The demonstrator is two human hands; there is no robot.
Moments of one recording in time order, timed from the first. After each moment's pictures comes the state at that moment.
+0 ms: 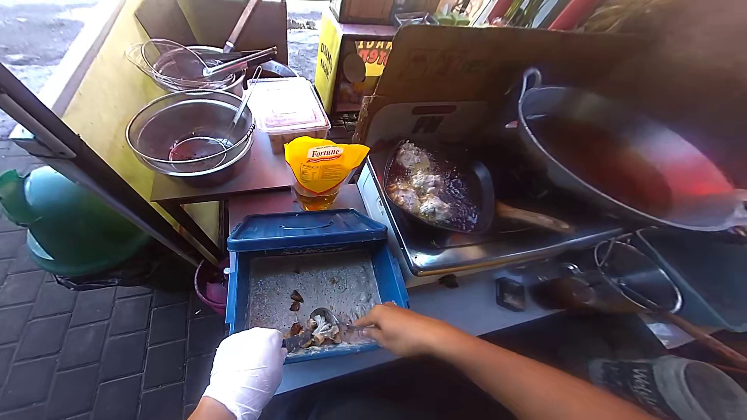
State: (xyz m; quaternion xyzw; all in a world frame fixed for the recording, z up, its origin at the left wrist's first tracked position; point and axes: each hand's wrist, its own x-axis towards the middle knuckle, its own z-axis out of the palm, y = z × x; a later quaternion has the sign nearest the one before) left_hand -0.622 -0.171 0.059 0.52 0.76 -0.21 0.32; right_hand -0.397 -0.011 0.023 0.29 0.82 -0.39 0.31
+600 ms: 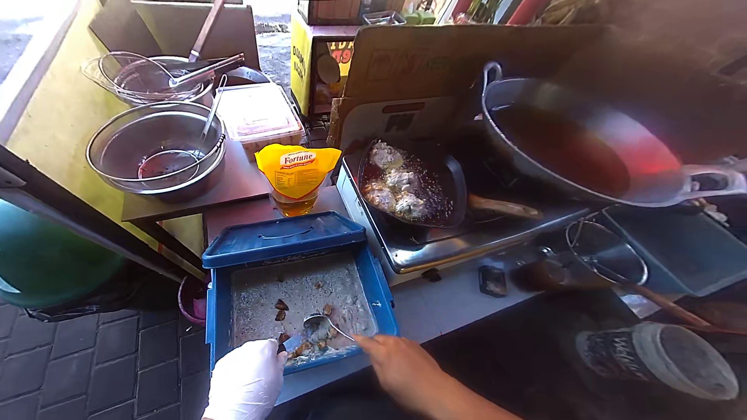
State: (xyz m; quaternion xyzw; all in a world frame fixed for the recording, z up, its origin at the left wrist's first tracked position) left_hand -0.602 -0.158 0.046 0.49 0.79 -0.19 0.32; right_hand -0.350 -0.074 0.014 0.38 0.86 -0.26 0.22
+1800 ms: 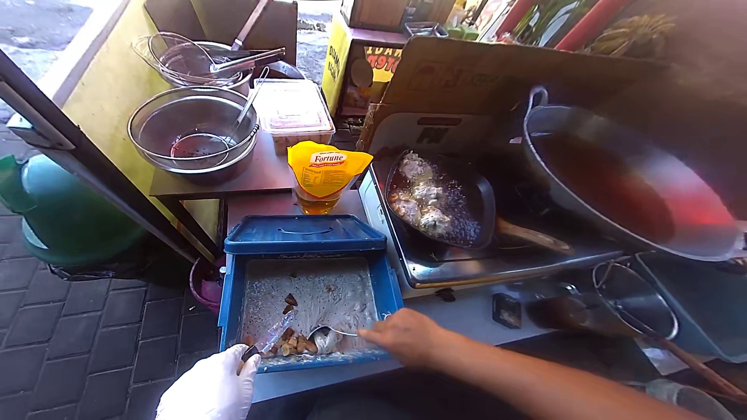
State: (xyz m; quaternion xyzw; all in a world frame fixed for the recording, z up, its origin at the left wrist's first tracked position) left_hand -0.633 -0.216 0.066 0.37 0.86 -0.06 0.33; right_hand -0.358 0.006 0.008 0.05 0.97 -0.11 0.20
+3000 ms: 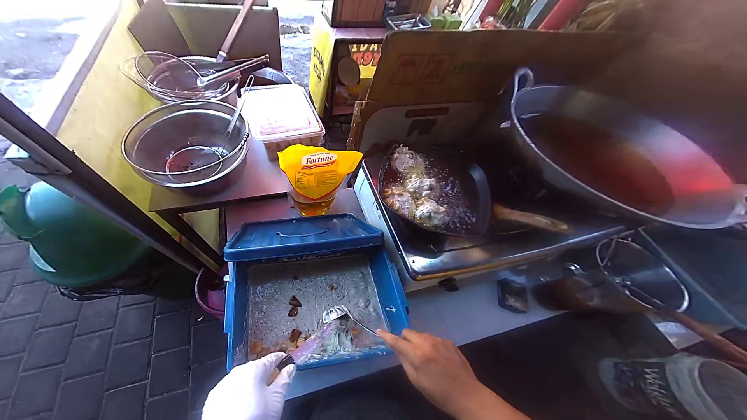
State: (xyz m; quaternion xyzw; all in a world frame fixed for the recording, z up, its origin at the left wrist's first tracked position) left_hand -0.619 -0.216 0.051 0.44 0.81 0.01 0.39; right_hand -0.313 -0.064 -0.015 0.33 0.94 -0.06 -0.02
